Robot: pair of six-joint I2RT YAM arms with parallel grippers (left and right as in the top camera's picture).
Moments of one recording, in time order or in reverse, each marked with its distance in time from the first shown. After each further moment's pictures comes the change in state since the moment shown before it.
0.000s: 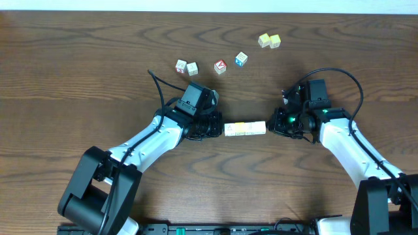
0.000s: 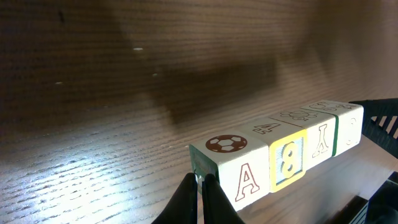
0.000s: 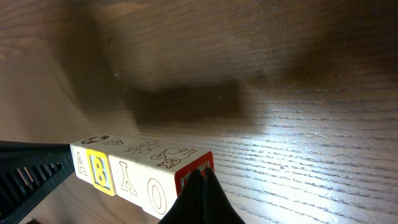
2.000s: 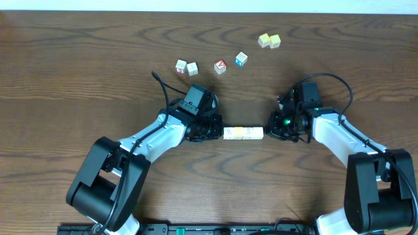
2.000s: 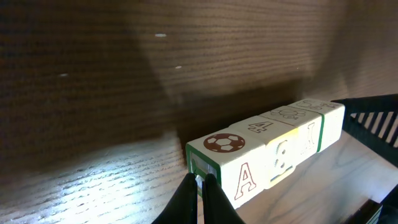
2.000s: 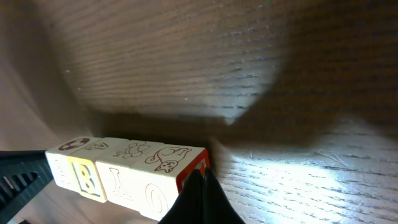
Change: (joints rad) left arm 0.000 0.070 0.000 0.012 0.000 -0.003; right arm 0.000 0.138 -0.018 0.059 -0.011 0.000
